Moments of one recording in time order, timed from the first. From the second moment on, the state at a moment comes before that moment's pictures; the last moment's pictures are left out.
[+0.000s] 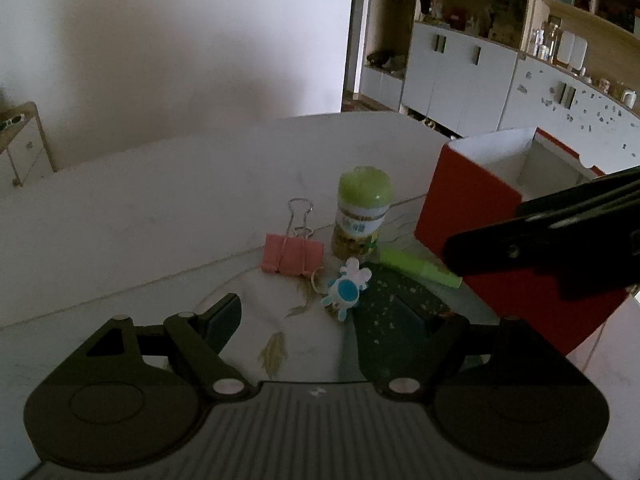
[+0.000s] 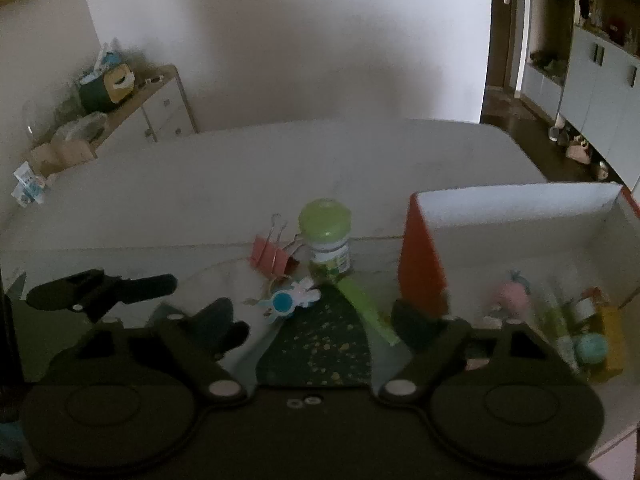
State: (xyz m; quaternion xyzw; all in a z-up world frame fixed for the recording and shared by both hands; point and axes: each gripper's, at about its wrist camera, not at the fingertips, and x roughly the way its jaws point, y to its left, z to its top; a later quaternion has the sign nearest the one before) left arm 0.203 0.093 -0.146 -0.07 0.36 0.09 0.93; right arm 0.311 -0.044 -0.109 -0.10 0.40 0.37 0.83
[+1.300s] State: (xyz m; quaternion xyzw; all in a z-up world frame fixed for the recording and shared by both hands) left arm 0.245 0.103 -0.191 -0.07 0.37 0.06 0.92; right arm 0.358 0.022 -0.184 -0.20 0.44 0.29 0.83
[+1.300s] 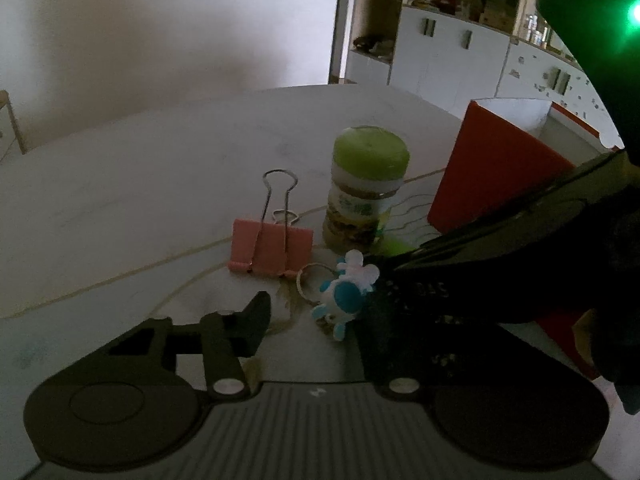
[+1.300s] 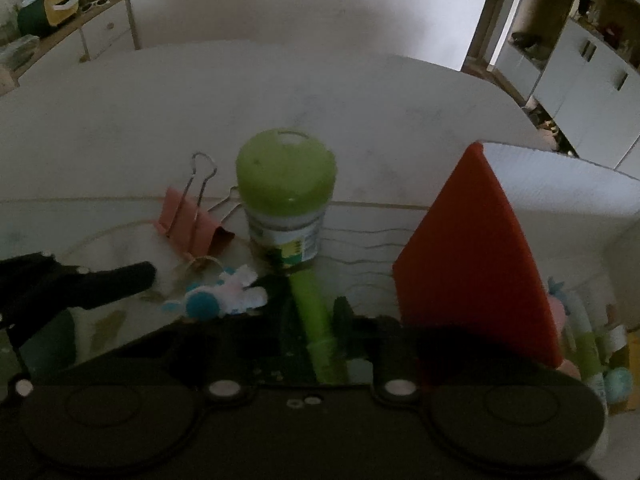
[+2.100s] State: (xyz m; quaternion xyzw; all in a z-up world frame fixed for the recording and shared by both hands) left arm 0.237 0.100 -0.175 -0.09 0.38 0.03 0.92; right arm 0.336 0.000 -0.160 -0.17 0.43 0.31 0.83
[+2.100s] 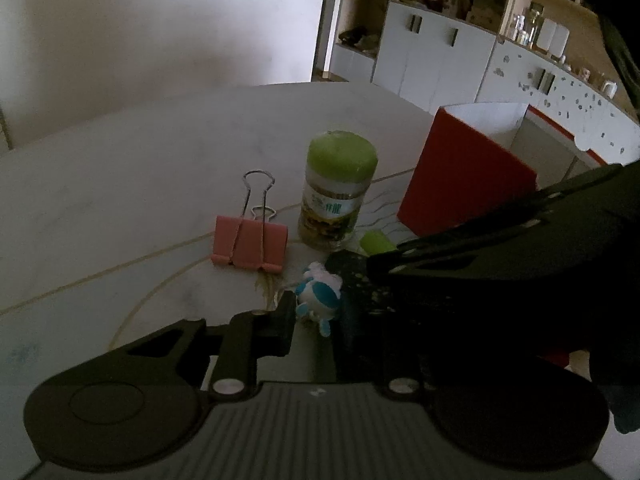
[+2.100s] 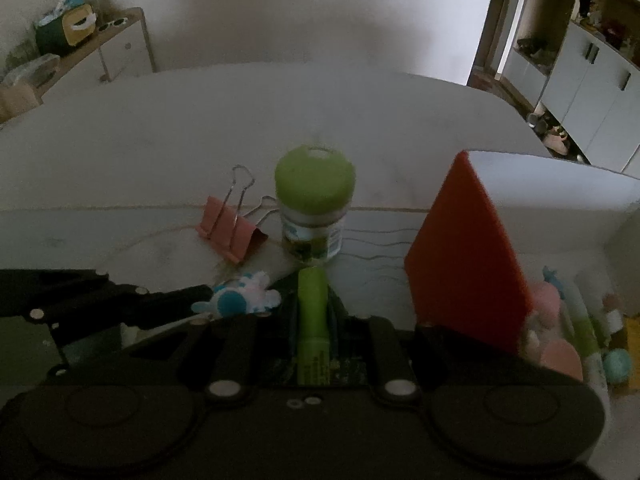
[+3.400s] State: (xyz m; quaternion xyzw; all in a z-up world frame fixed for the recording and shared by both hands) left arm 0.195 0.033 -0.060 -0.12 0.34 0.06 0.93; right arm 0.313 -0.132 -0.055 -0.05 0.36 0.35 0.86
